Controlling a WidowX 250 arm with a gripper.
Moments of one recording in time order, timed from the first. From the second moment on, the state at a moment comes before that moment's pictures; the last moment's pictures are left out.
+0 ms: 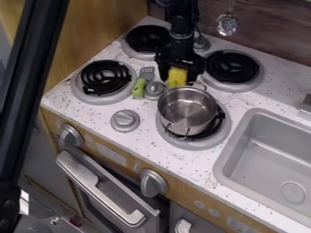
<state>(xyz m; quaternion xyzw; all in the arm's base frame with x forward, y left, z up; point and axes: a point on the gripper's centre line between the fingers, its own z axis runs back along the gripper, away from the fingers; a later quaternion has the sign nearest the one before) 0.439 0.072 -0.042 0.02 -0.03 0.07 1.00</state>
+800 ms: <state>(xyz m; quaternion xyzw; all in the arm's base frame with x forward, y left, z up) 0.359 0.139 0.006 0.06 -0.03 0.13 0.99</state>
